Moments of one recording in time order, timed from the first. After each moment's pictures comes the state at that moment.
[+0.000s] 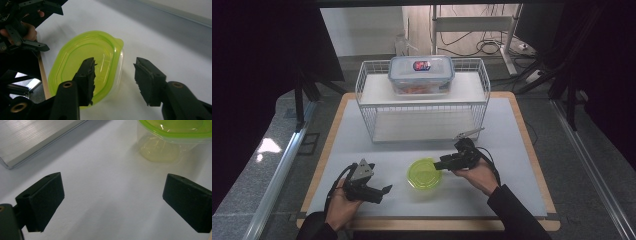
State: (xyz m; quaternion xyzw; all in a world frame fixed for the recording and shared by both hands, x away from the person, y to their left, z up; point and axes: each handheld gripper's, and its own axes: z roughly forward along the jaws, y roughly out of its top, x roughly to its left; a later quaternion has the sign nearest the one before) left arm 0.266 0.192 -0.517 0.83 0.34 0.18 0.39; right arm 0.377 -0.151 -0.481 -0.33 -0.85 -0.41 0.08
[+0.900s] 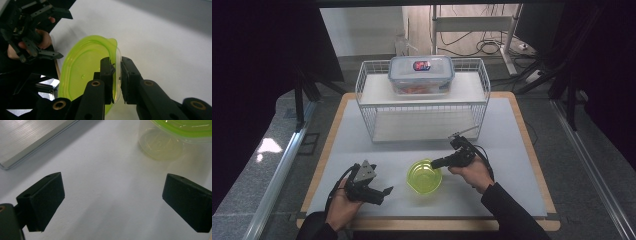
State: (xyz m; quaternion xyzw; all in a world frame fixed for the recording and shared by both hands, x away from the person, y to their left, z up) left arm 0.265 0.188 -0.519 0.84 0.33 0.18 0.38; right arm 0.388 -0.140 -0.488 -0.35 -0.83 -0.40 0.17
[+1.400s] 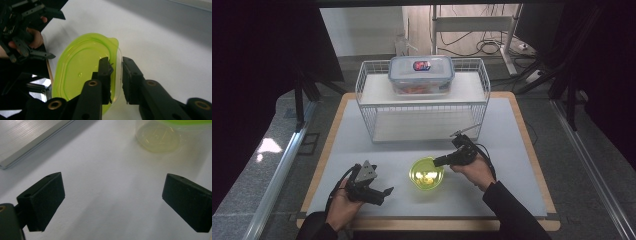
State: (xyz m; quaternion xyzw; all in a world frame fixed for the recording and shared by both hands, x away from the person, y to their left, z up) left arm 0.266 0.186 -0.520 0.85 0.33 0.18 0.37; right arm 0.395 -0.145 -0.488 -0.36 -0.84 -0.39 0.14
